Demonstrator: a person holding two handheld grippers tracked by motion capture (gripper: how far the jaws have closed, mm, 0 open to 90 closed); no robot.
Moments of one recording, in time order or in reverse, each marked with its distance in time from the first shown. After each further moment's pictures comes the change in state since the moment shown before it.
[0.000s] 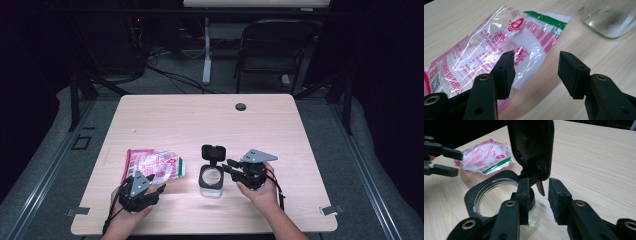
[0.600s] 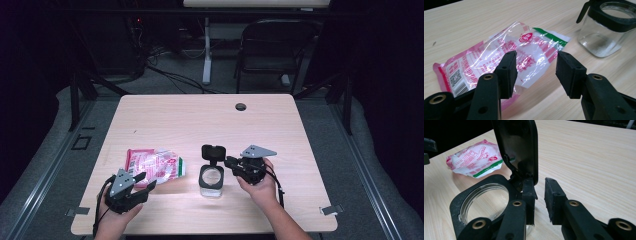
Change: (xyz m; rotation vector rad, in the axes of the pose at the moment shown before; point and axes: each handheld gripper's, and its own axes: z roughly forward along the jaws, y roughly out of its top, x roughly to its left) left arm 0.017 0.000 -0.036 -0.102 -0.013 -0.141; right arm -0.011 0.005 0.009 0.020 -0.021 0.010
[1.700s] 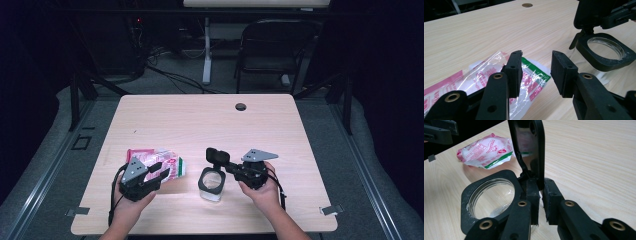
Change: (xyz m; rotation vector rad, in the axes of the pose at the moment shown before) left arm -0.012 0.037 0.020 -0.078 -0.088 -0.037; right arm 0.007 -0.004 -0.010 0.037 0.041 0.004
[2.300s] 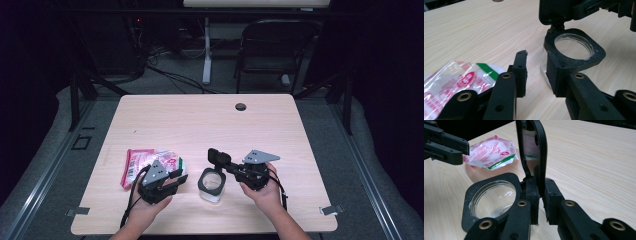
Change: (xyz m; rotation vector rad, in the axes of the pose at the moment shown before) left arm -0.034 0.008 0.026 0.054 -0.134 0.076; right arm 0.002 0.001 -0.005 -0.027 0.010 -0.041
